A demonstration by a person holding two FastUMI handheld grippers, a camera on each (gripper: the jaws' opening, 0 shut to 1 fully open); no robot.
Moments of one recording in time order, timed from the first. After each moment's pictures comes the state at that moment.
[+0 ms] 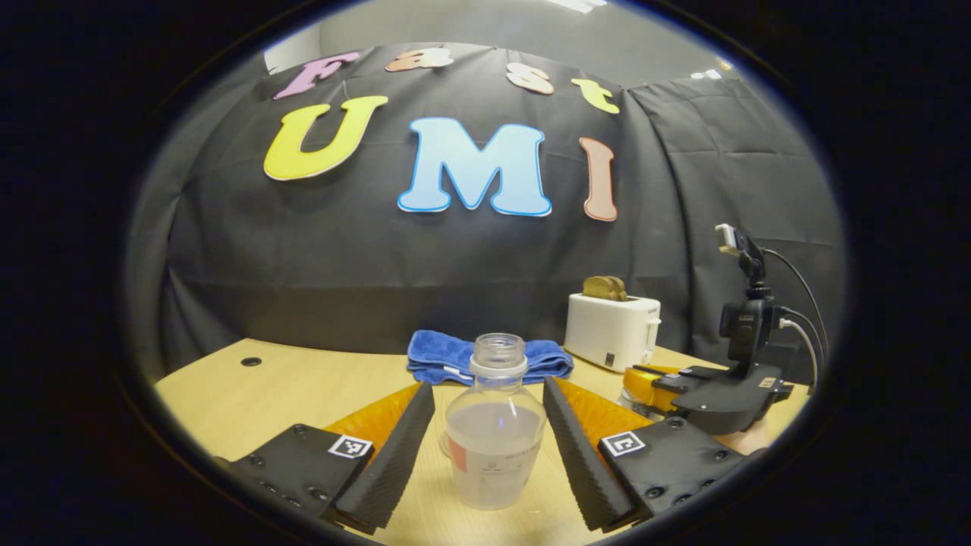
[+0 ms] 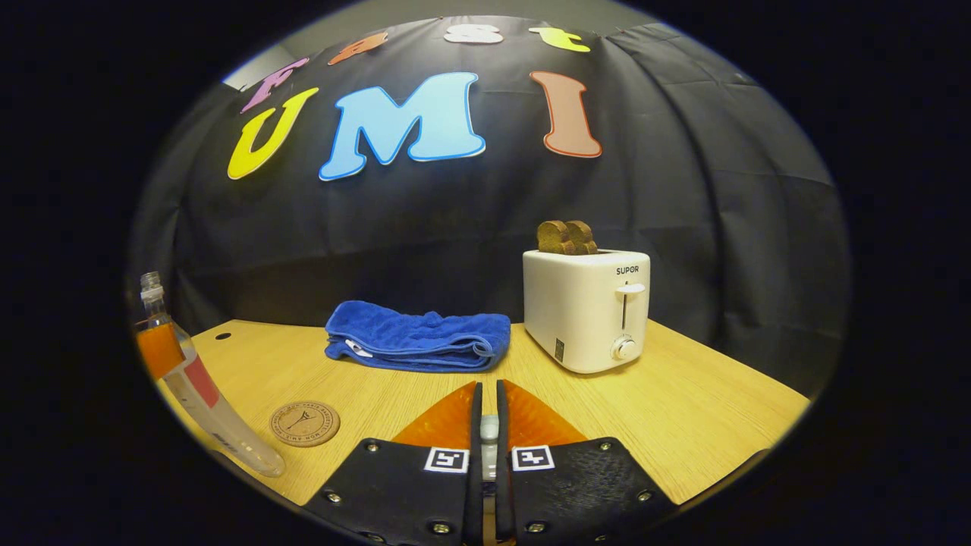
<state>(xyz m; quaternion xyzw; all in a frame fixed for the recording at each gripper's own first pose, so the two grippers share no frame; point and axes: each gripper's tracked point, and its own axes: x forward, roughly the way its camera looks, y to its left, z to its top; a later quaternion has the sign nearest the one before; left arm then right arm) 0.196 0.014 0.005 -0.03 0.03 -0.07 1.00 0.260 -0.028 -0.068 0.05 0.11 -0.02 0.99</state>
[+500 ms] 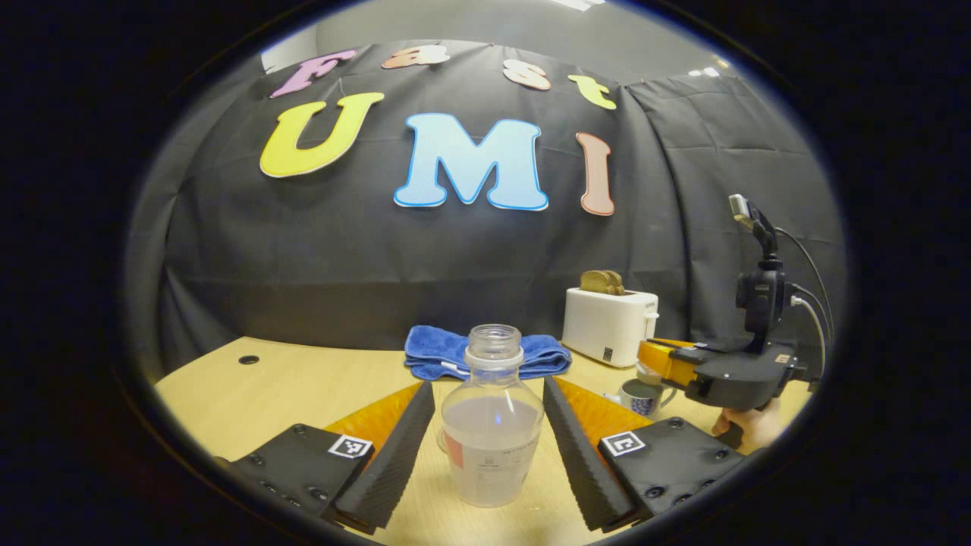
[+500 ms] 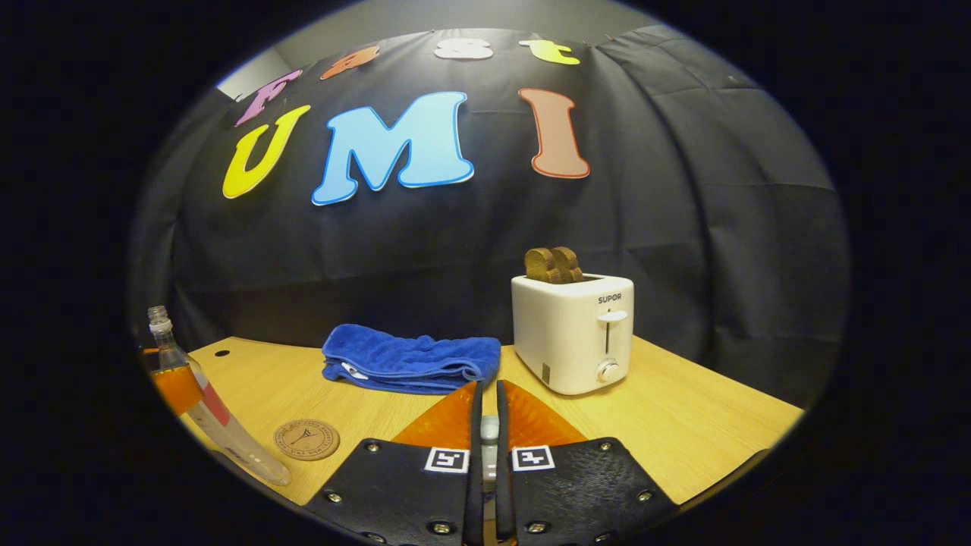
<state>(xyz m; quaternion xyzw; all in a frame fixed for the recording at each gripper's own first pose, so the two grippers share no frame) 0.196 0.011 -0.002 -0.04 0.04 -0.07 1.00 0.255 -0.058 -0.039 0.04 0.07 -0.05 1.00</state>
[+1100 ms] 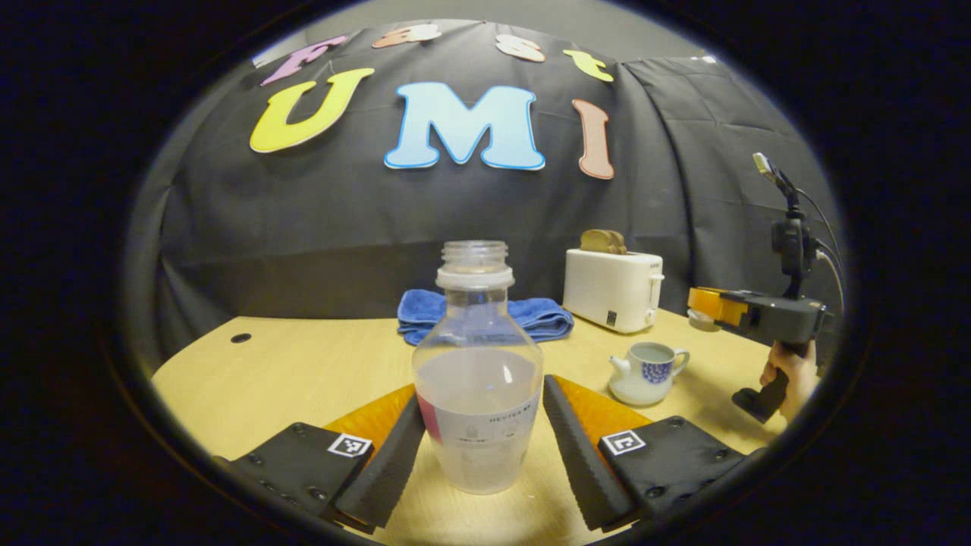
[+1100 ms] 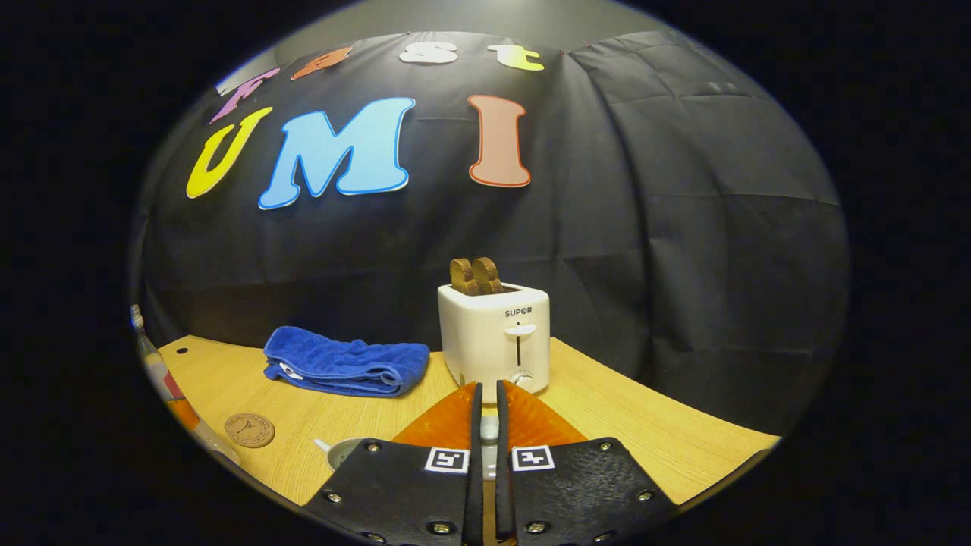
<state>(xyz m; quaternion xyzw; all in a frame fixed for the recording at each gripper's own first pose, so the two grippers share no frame) 0.206 -0.004 -0.056 -0.02 0.10 -0.08 0.99 0.238 -0.132 -0.038 0.04 0.07 -0.12 0.99</state>
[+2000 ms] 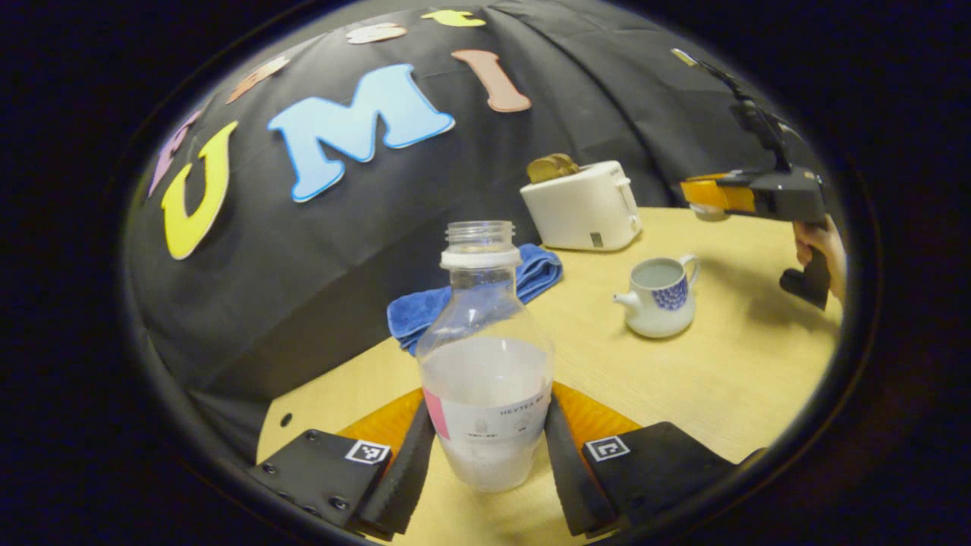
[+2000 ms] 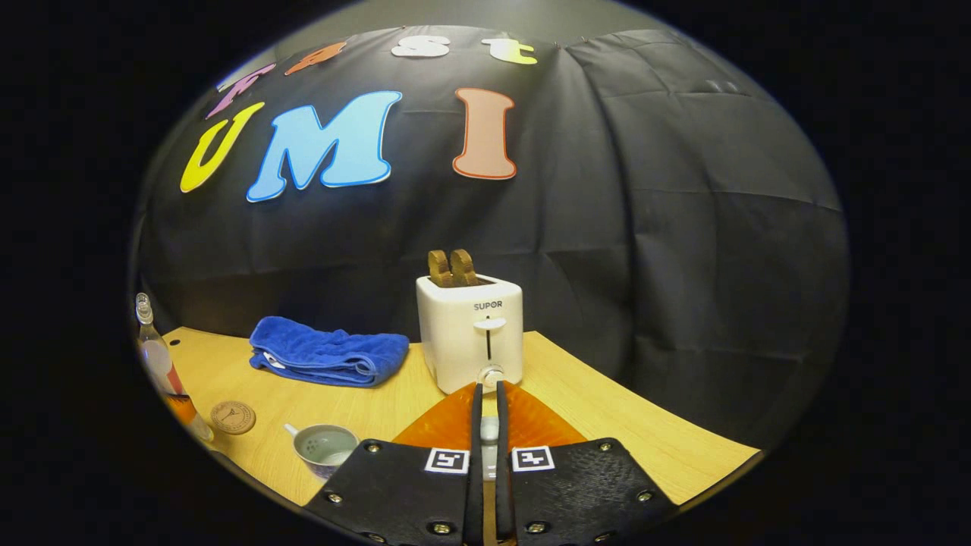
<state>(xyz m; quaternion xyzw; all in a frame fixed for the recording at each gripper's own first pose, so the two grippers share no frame) 0.234 -0.021 -0.054 0.26 0.18 -0.13 0.94 0.230 -0.167 -0.043 0.03 0.09 -0.14 0.99</state>
